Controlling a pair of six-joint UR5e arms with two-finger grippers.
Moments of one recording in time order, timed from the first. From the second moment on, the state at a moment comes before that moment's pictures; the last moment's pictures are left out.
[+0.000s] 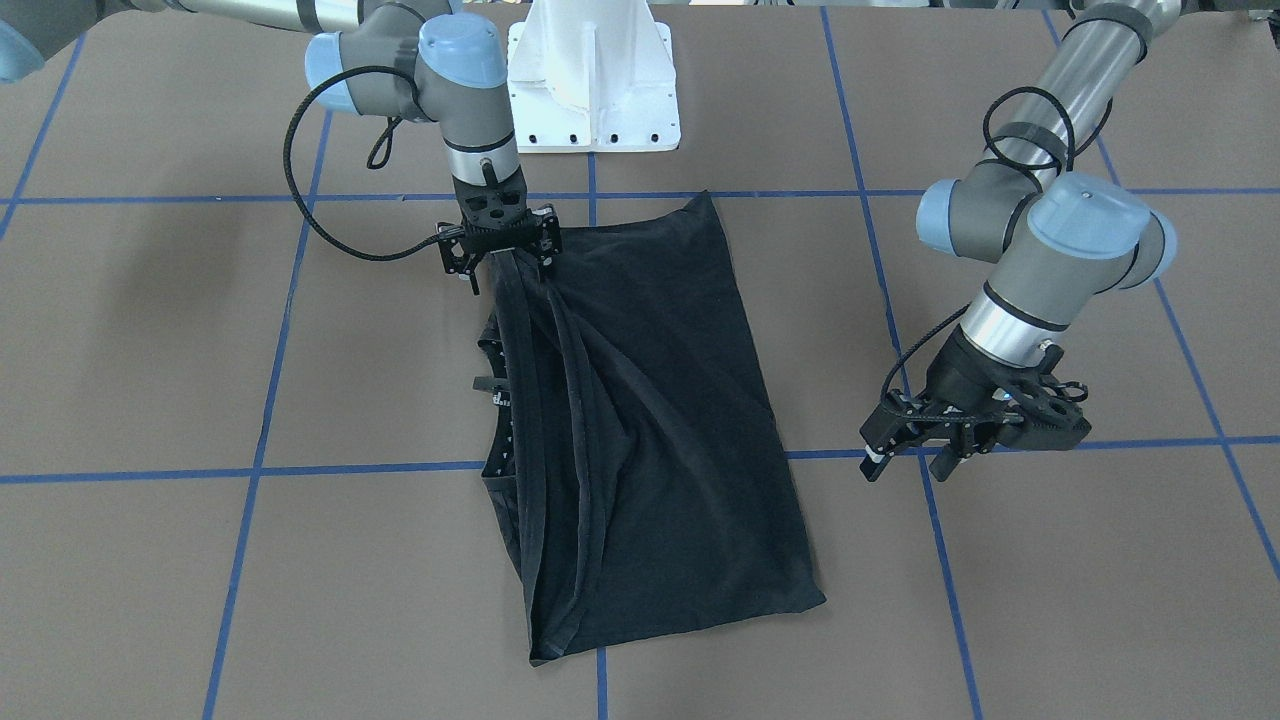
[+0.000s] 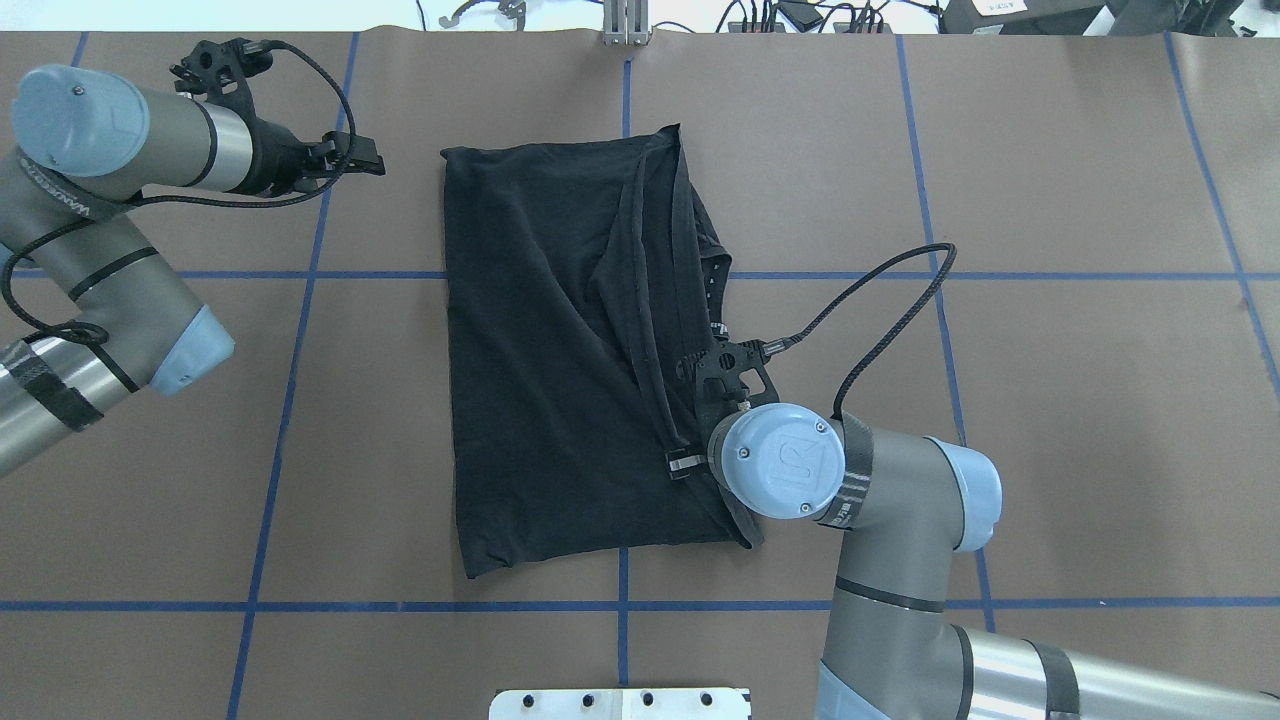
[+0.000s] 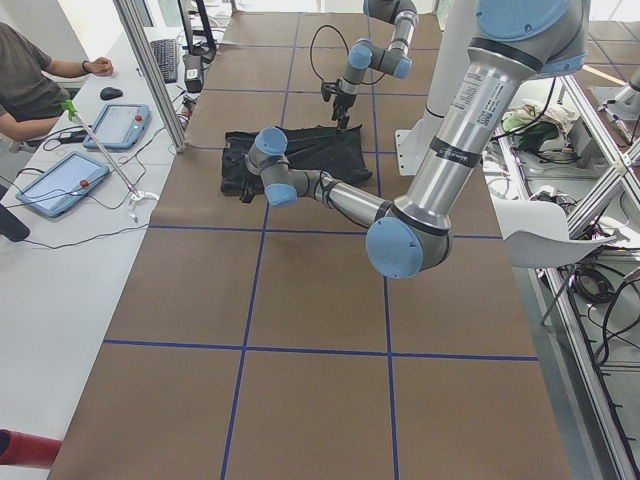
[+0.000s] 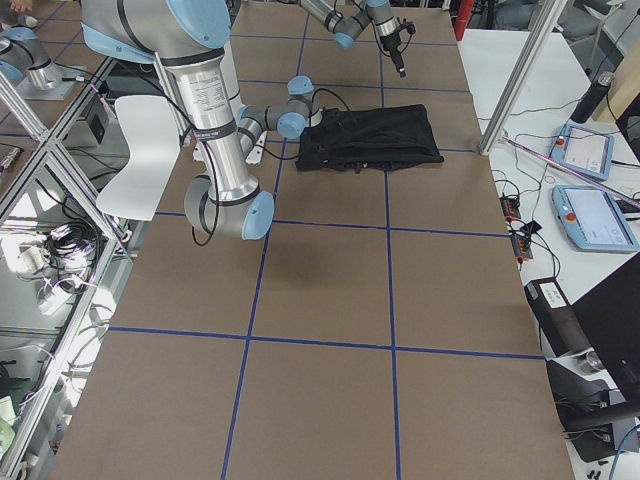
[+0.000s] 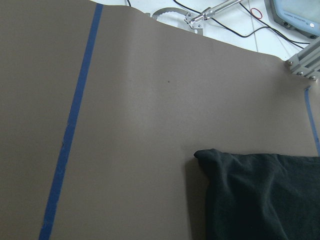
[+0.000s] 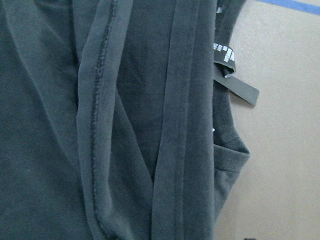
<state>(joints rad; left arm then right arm) -0.90 -2.02 -1.41 -2.42 -1.91 -1.24 0.32 -1.07 1.78 -1.46 1.52 1.10</state>
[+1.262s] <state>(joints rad) -0.89 -2.01 -1.41 -2.42 -1.92 -1.24 0.34 -1.06 1.77 -1.54 1.52 0.99</state>
